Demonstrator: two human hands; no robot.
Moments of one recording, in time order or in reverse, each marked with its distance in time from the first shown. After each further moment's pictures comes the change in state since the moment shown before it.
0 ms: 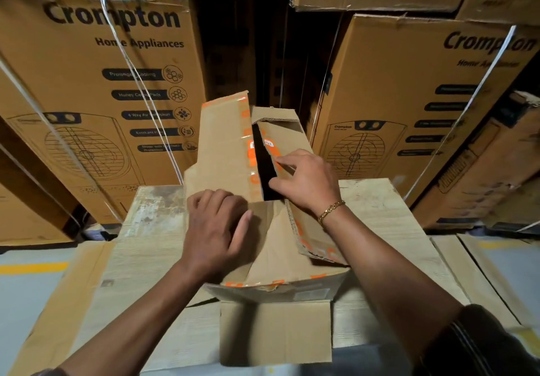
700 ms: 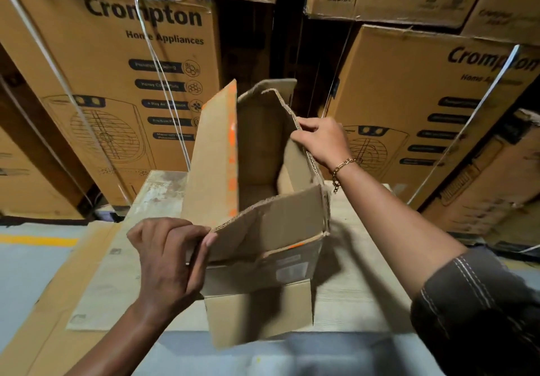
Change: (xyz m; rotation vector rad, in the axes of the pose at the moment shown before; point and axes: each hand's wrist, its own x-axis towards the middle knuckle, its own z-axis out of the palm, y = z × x) left_hand -0.085 0.049 -0.077 0.018 0.340 0.026; right_hand 0.017 0.001 -0.053 0.238 0.072 0.092
